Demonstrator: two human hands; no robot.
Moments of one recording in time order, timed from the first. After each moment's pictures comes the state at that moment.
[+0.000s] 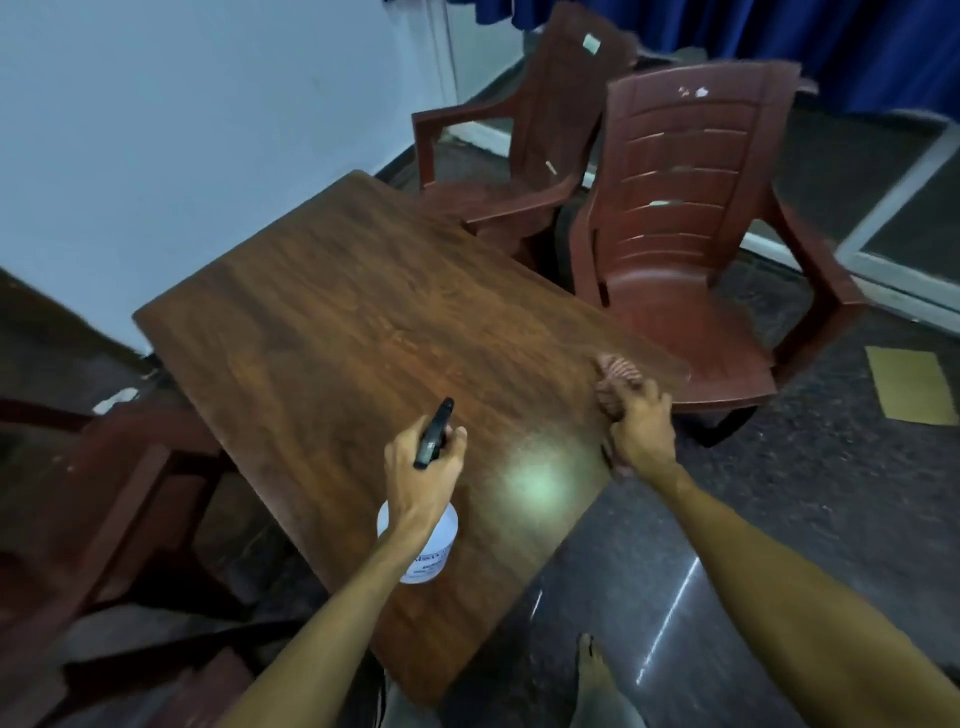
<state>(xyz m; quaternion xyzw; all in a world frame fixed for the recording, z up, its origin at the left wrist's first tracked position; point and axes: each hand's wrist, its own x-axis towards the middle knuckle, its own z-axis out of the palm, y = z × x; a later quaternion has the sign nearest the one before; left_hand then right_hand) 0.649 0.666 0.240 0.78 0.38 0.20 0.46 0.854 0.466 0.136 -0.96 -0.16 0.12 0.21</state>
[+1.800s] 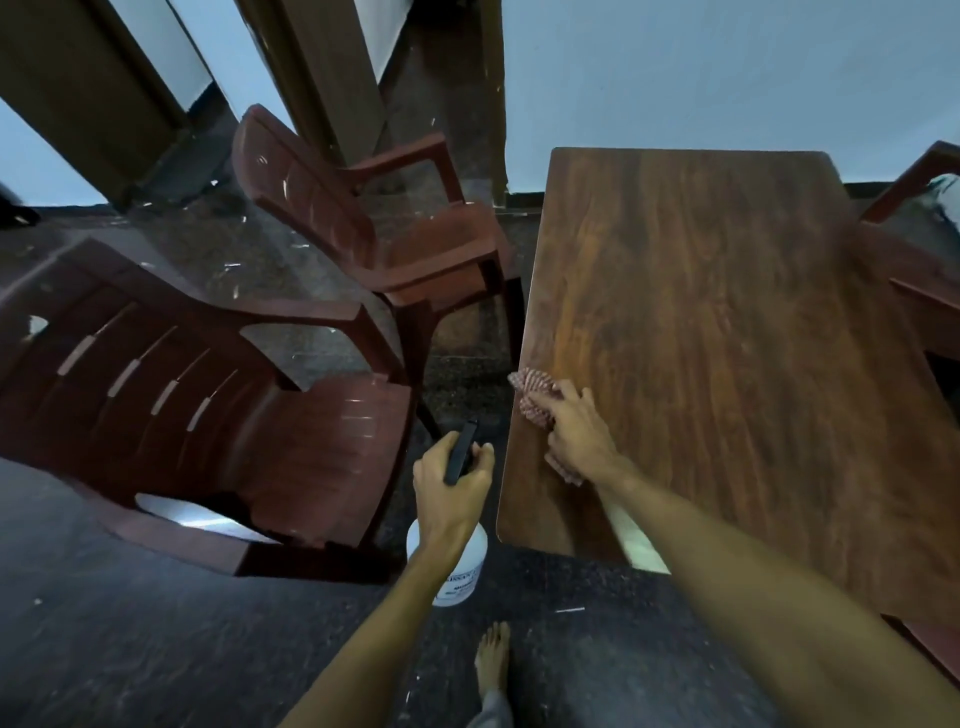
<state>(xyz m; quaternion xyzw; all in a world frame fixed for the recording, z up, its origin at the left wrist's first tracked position) 0.436 0.571 0.205 0.50 0.69 0.40 0.34 0.622 0.654 0.137 -0.63 -0.74 0.21 0.10</state>
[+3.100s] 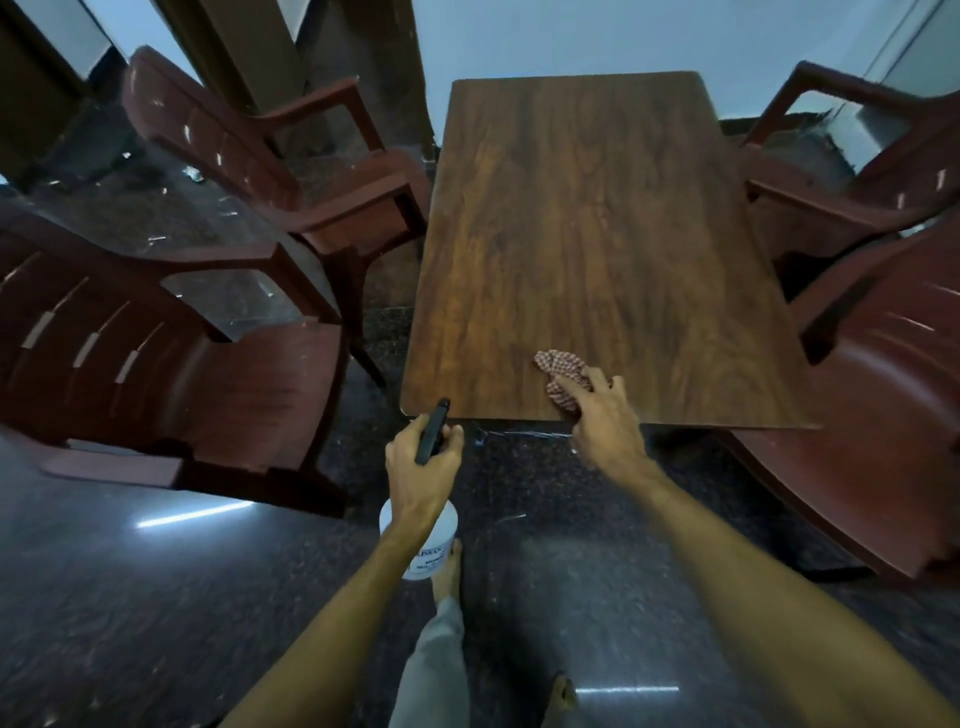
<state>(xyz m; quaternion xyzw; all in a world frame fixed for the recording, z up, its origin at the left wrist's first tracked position) 0.516 0.413 0.184 0.52 0.68 0.36 0.37 0.763 0.442 0.126 -0.72 -0.68 0.13 0.09</state>
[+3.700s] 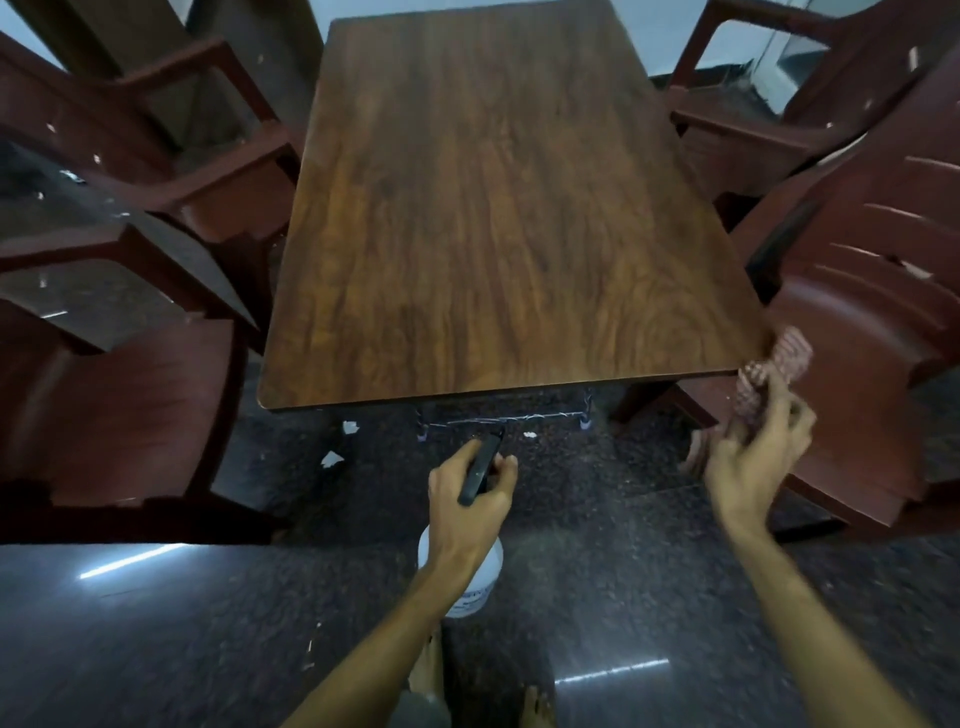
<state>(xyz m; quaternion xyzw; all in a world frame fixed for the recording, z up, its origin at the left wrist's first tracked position) 0.653 0.367 0.057 0.59 0.57 0.34 0.46 0.934 0.323 0.038 -0.85 -0.30 0.02 0.44</state>
